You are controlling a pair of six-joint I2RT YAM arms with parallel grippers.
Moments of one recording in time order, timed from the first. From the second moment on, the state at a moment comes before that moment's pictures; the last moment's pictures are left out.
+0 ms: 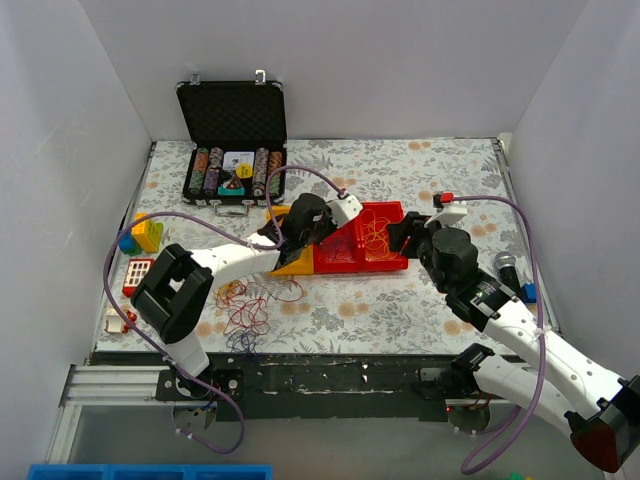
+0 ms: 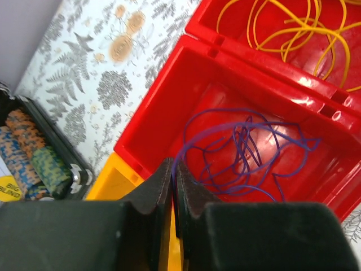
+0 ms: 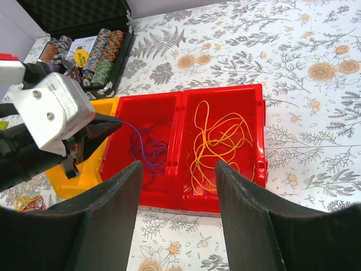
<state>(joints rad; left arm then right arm) -0.75 1.70 1.05 0.18 -0.12 0.47 0.70 0.82 0.66 -0.07 0.38 0.45</state>
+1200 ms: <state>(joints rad) -0.24 1.30 1.27 -0.75 0.20 0.50 0.75 1.01 0.67 -0.04 0.23 0.47</state>
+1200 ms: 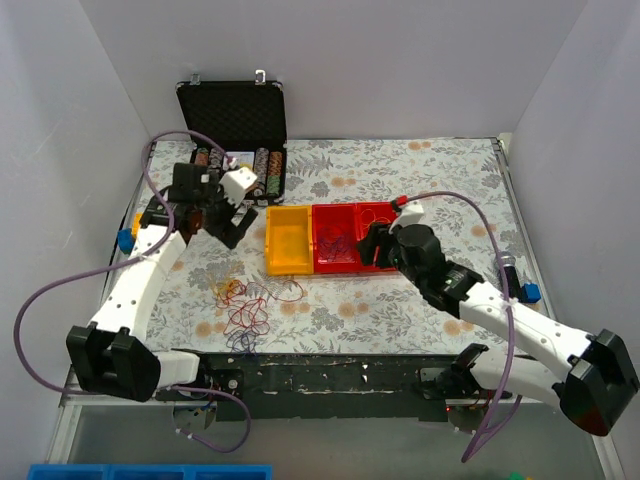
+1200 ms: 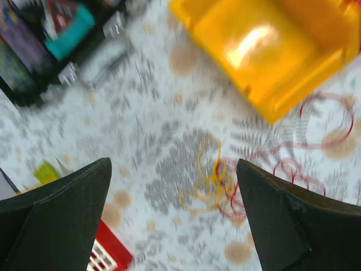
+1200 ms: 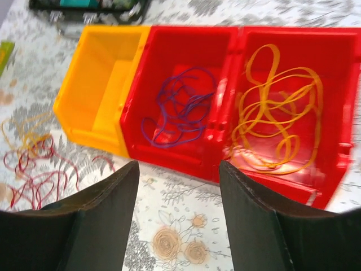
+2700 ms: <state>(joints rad) -0.04 1.30 0.76 -0.60 0.39 0.70 1.17 1.94 1.11 0.36 -0.04 0.41</state>
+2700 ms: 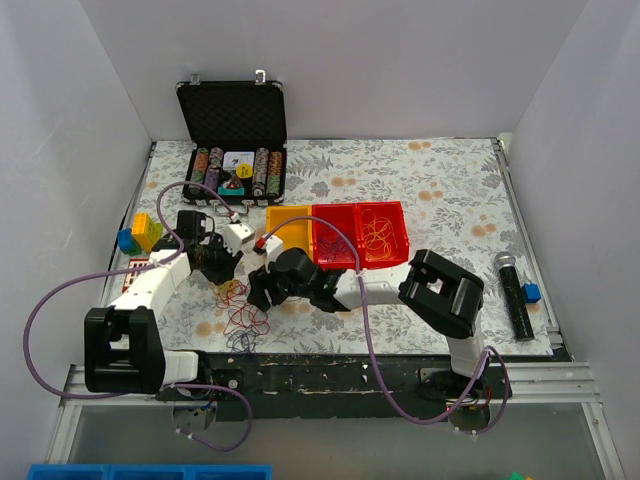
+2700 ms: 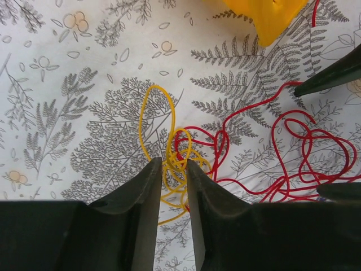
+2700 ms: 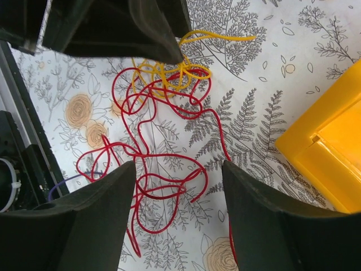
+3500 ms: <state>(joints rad) -0.04 1.22 0.80 -0.52 0.39 0.65 1.15 1.74 0.85 0.26 0.19 0.42</state>
